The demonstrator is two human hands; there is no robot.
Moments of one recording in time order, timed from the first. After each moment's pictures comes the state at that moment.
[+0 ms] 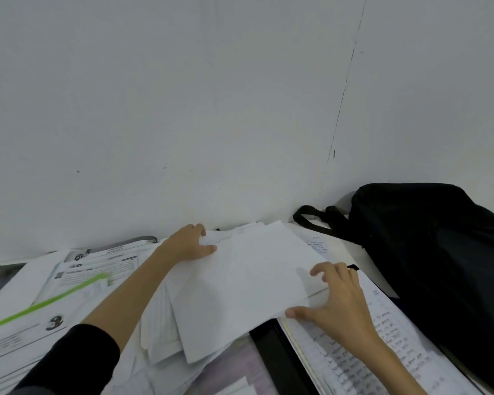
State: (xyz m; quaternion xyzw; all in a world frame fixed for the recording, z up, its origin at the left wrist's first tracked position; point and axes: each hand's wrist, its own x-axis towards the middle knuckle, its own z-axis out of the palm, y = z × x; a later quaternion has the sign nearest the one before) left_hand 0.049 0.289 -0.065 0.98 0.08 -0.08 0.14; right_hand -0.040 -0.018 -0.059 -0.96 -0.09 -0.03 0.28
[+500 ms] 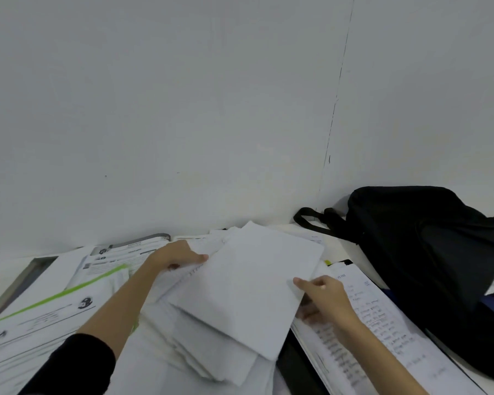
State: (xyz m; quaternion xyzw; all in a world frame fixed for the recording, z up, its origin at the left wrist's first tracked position) left_hand -0.019 0.291 -0.036 0.94 0.20 -0.15 0.22; right_hand -0.057 -0.013 -0.055 -0.77 0.10 0.12 0.62
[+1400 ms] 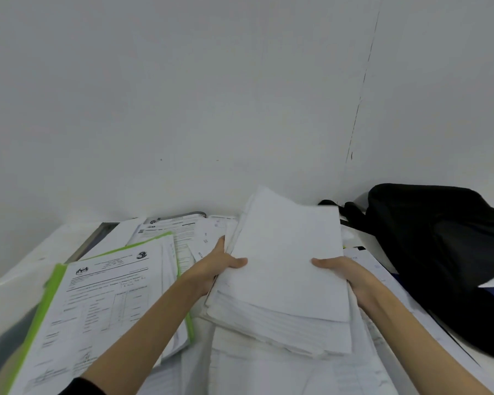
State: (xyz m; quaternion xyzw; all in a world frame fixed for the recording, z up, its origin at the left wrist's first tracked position) left_hand -0.144 0.214 -0.036 0.72 0.17 -0.04 0.67; right_hand -0.076 -0.039 -0.035 -0.63 0.04 0.30 0.72
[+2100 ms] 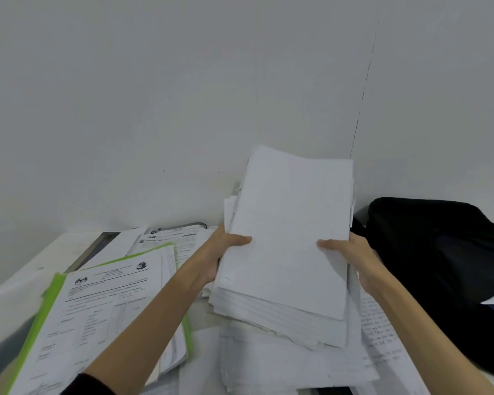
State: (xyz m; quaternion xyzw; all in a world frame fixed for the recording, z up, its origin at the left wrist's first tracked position) left_hand -0.130 0.217 -0.001 0.60 0.09 -0.01 0.80; right_hand -0.065 -0.031 0.011 -0.73 -0.05 0.08 0.68
